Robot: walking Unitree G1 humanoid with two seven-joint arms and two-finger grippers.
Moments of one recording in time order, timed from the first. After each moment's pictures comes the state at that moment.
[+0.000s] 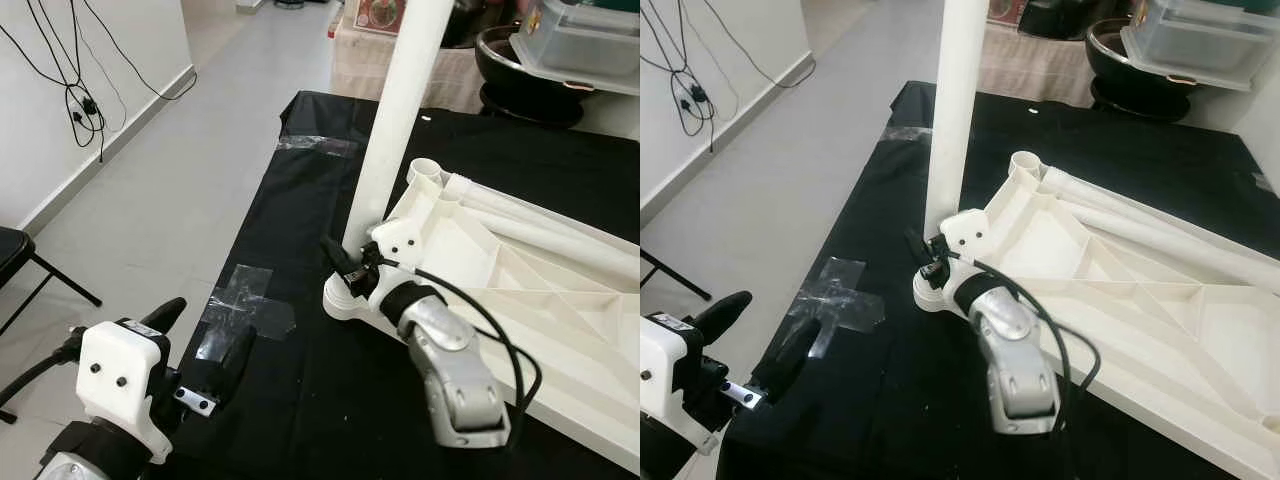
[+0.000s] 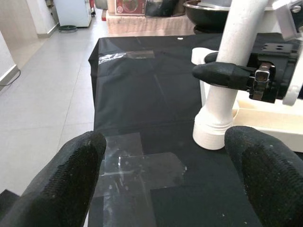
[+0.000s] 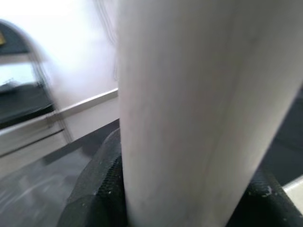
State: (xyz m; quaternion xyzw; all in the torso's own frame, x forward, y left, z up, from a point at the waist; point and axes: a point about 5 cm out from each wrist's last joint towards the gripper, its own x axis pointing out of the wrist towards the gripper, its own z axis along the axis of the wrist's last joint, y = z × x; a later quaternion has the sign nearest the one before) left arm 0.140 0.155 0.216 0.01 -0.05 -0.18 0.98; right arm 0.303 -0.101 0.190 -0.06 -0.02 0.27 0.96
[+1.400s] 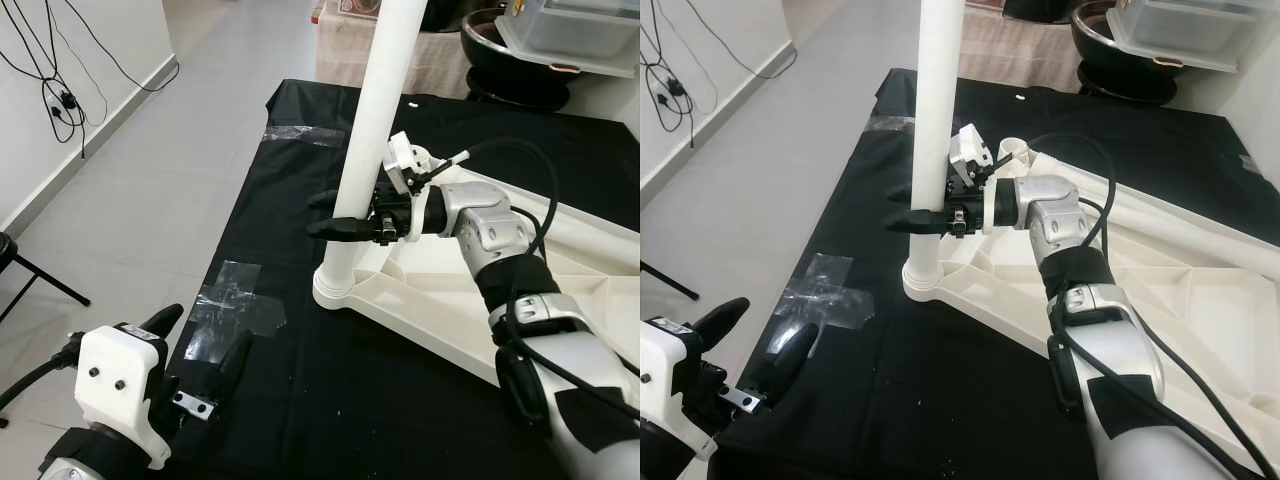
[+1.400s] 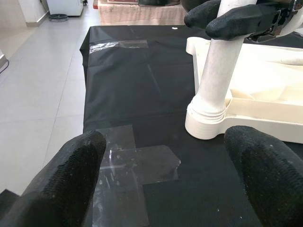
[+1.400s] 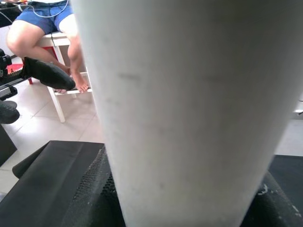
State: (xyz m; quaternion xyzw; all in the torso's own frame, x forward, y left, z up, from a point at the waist) left arm 0.138 0.156 0.213 0.01 -0.04 -0.17 0.98; right arm 0.368 -0.120 0.258 -0.09 -0.04 0.69 0.72
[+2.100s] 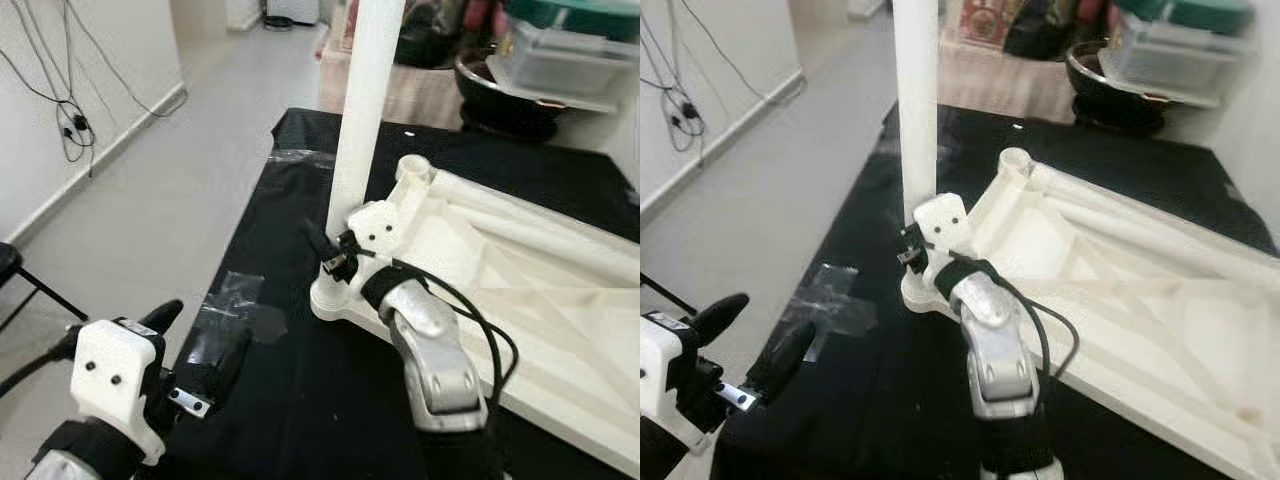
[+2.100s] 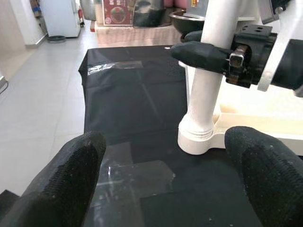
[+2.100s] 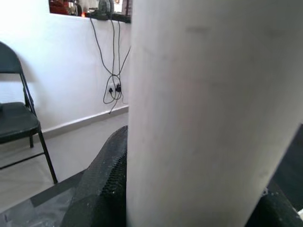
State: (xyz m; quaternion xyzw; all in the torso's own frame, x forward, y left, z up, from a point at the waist) left arm 0.141 0.160 0.216 0.02 -0.04 -0.16 0.99; right arm 0.312 -0.074 0.201 -0.07 -0.07 0.27 0.96
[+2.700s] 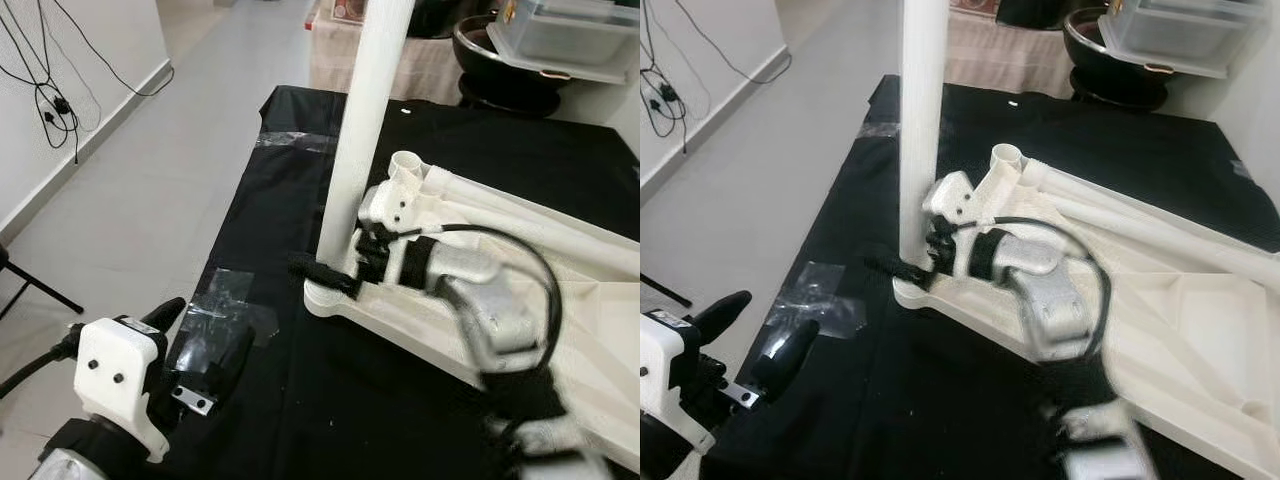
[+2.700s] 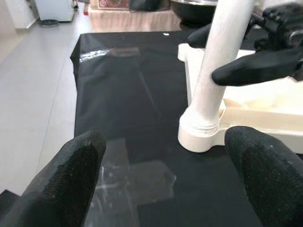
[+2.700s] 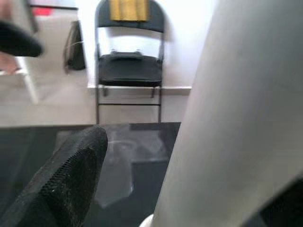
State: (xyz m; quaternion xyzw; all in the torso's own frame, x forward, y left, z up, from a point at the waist) left arm 0.142 0.159 0.217 0.01 -0.04 -0.17 0.99; right arm 0.322 -0.110 0.239 -0.15 -0.04 0.60 0.79
